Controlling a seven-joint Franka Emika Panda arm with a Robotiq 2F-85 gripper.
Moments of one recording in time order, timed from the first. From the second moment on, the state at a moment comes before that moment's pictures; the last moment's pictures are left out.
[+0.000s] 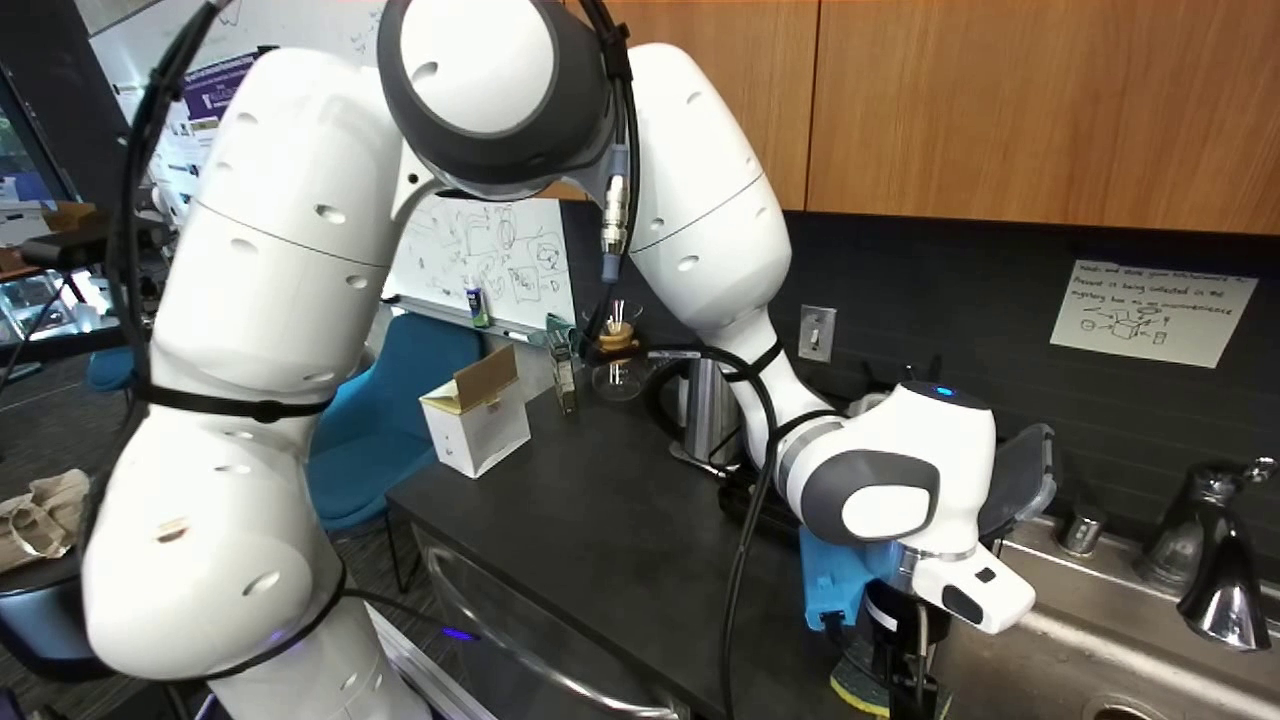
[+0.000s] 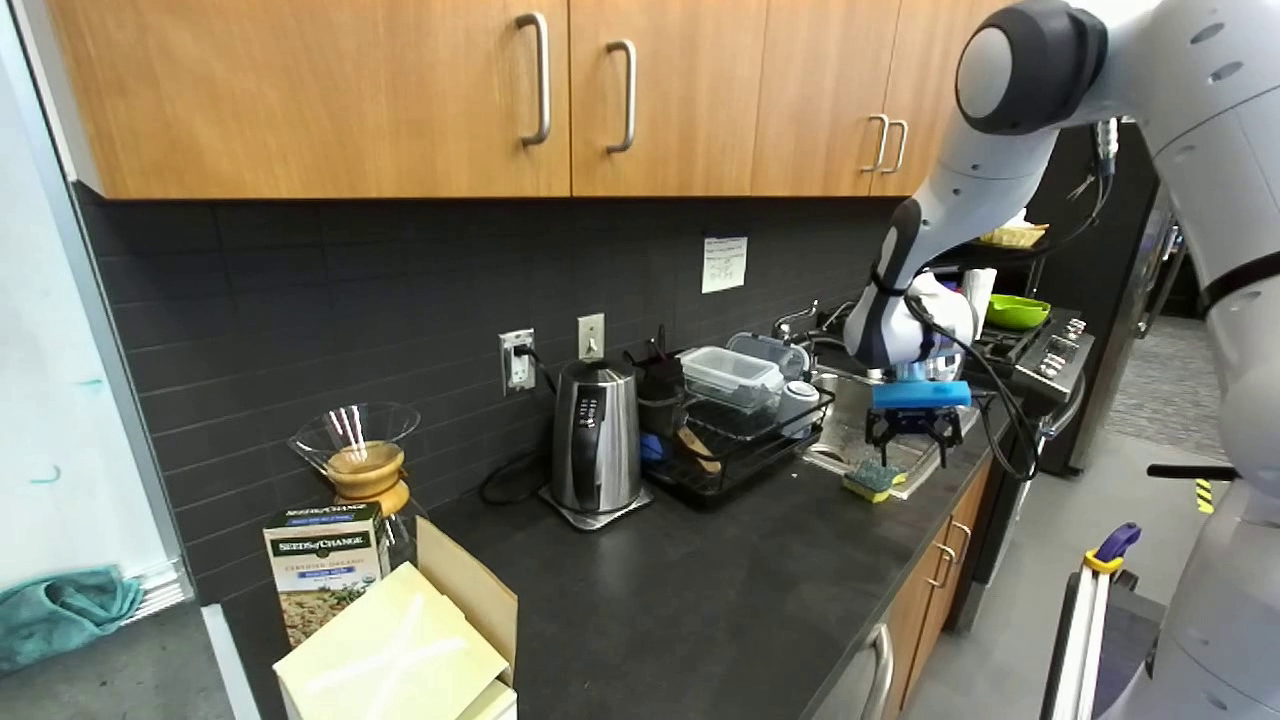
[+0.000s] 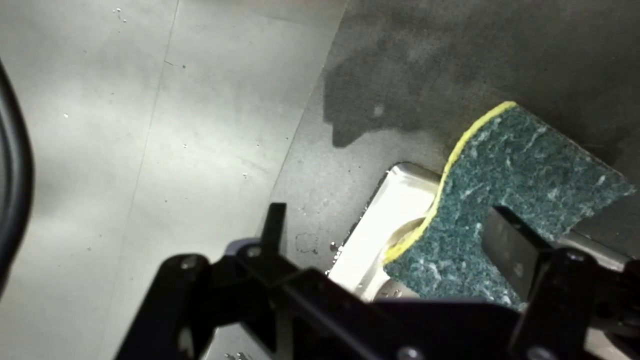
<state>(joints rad) -0.37 0.56 -0.46 -2.17 0.06 2.59 0.38</state>
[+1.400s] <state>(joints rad) -0.34 0.59 -0.45 -2.18 0.09 2.75 0.37</state>
